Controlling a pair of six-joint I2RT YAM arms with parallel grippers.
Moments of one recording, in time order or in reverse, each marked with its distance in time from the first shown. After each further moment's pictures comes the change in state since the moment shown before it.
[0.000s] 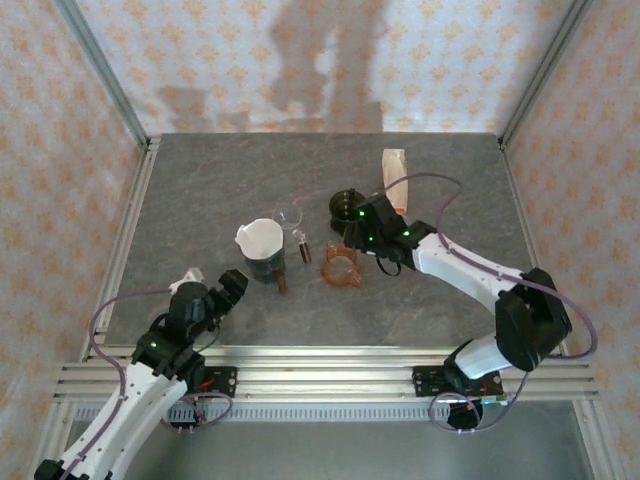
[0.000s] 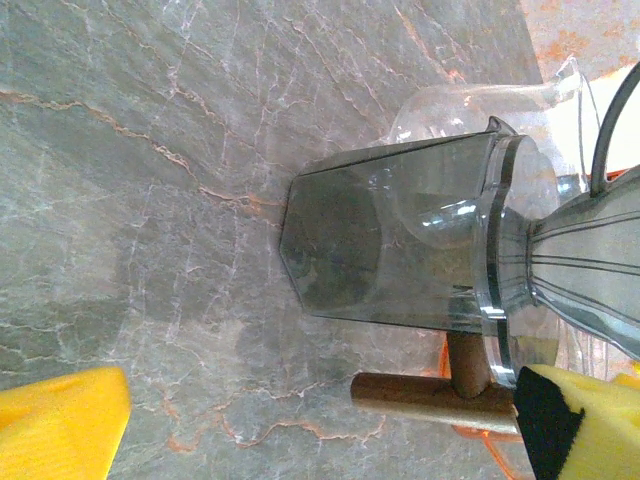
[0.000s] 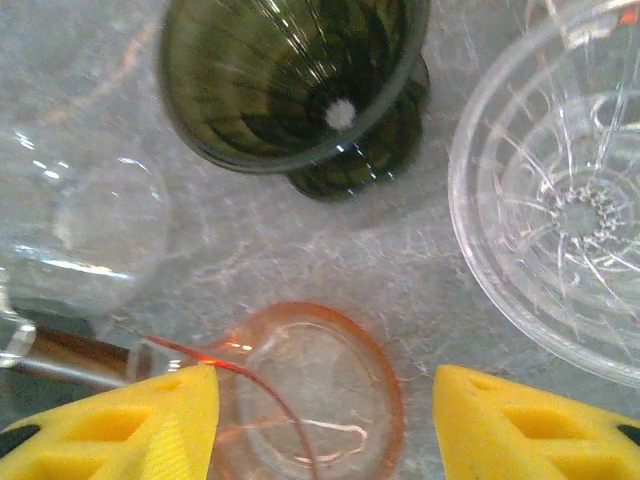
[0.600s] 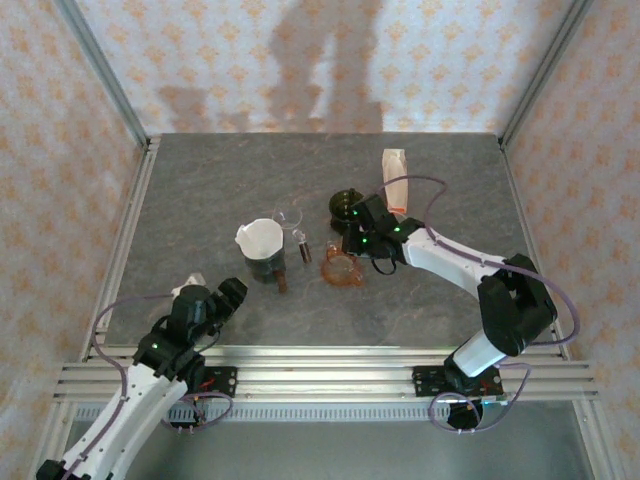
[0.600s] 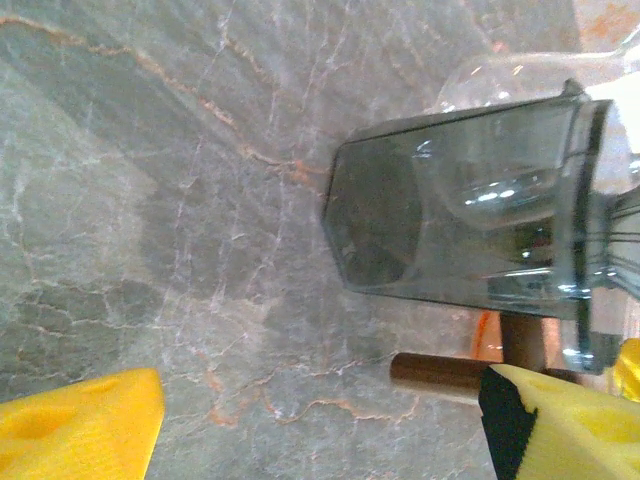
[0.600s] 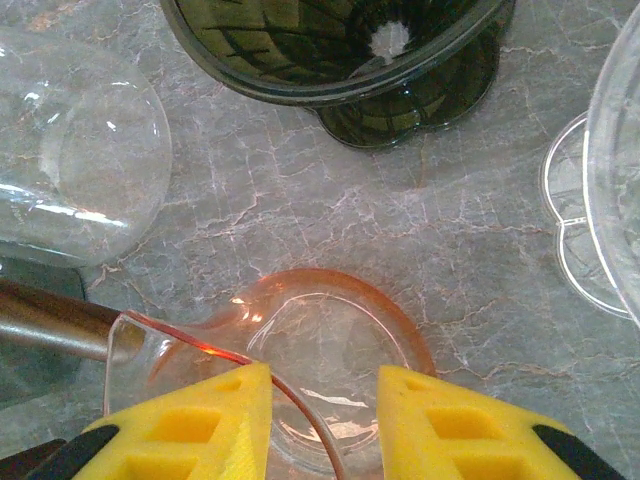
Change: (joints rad) left arm 0.000 0.007 -0.029 -0.036 0.031 -0.018; right arm -0.005 0.090 0.024 0.013 -0.114 -0.060
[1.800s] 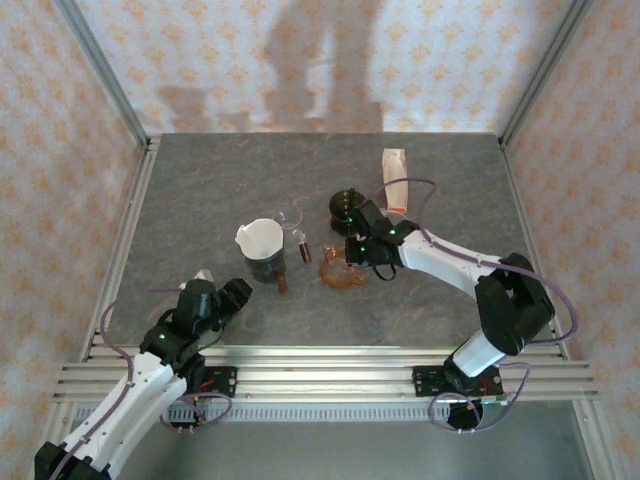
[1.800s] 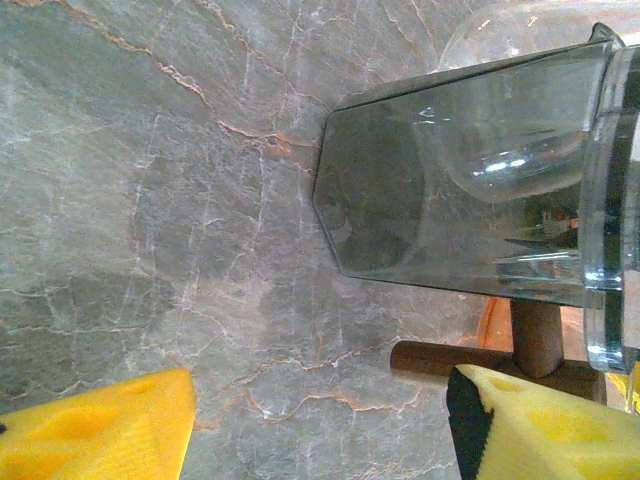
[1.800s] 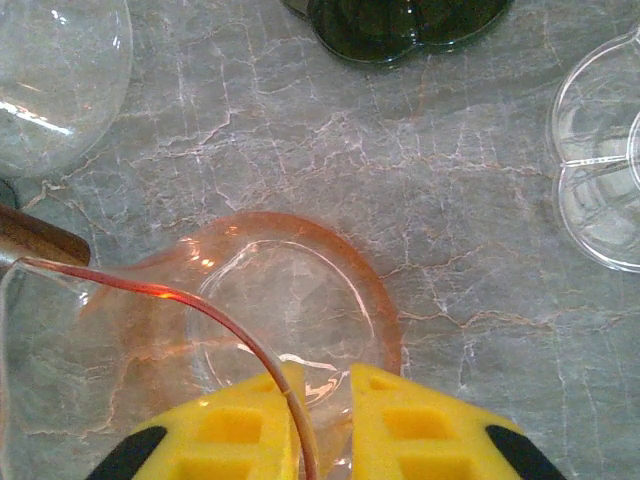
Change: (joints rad) left arm 0.000 0.136 -0.007 0.126 0.058 0.033; right arm 0.039 0.009 0.000 -0.087 0.016 -0.090
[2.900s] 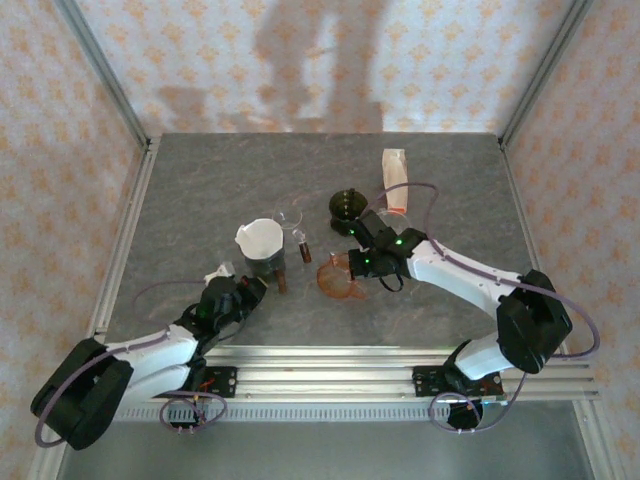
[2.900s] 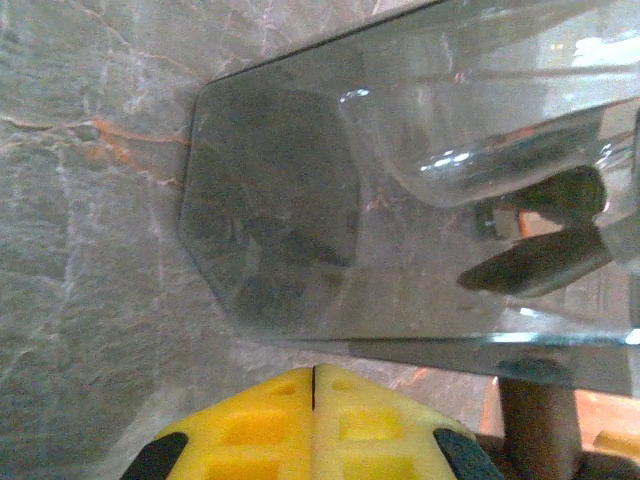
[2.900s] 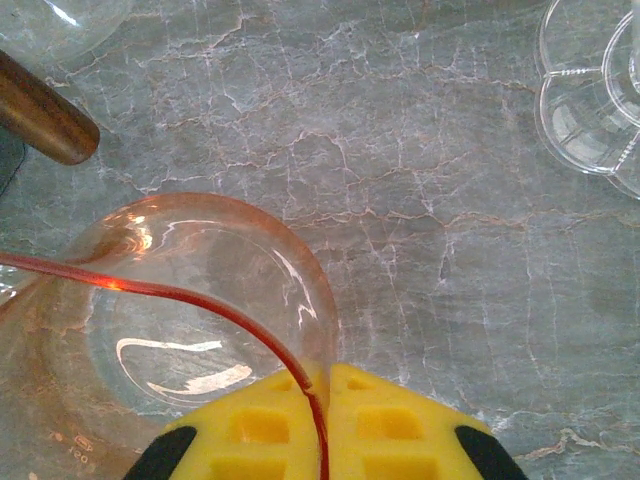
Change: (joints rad) left arm -0.127 0.608 -0.136 0.916 -0.047 -0.084; right arm 0.061 -0.126 -0.038 -0.124 0.031 -0.020
